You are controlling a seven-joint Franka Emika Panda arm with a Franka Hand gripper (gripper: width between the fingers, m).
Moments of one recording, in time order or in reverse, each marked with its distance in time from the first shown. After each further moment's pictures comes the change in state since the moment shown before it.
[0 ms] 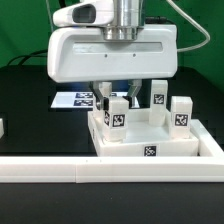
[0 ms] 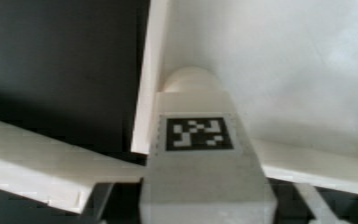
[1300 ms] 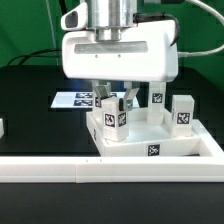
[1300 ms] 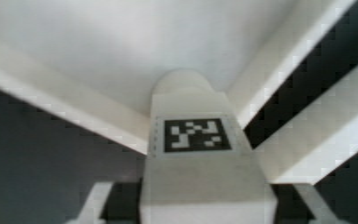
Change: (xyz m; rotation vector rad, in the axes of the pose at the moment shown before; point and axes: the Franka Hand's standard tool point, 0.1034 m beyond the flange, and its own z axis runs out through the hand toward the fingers) arm -0.004 -0.002 0.002 0.012 0.058 1.304
